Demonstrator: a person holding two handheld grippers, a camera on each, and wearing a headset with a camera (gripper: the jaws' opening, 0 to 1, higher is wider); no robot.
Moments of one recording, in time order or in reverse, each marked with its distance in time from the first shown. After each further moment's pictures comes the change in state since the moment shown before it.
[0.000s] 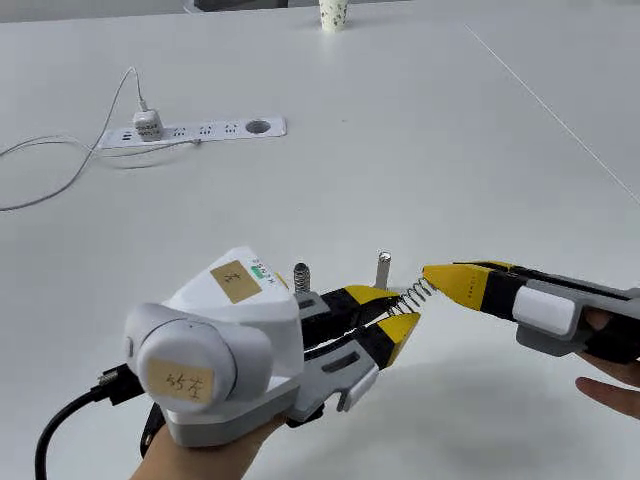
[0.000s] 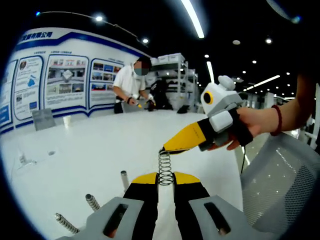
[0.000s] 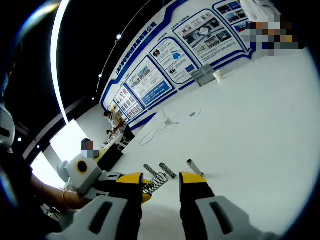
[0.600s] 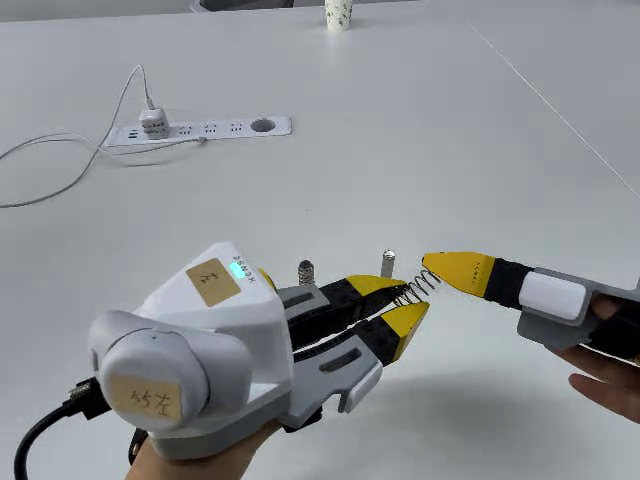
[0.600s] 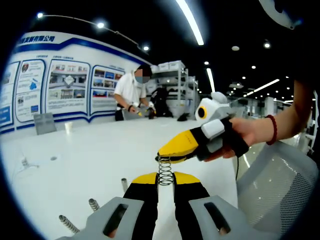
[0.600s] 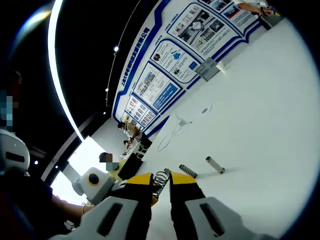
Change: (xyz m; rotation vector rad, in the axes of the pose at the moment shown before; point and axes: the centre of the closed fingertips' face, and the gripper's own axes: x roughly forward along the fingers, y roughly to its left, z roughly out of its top) left arm -0.011 -0.005 0.018 -0.003 -0.061 0.008; right arm 0.003 0.022 0.005 0.174 -0.033 0.131
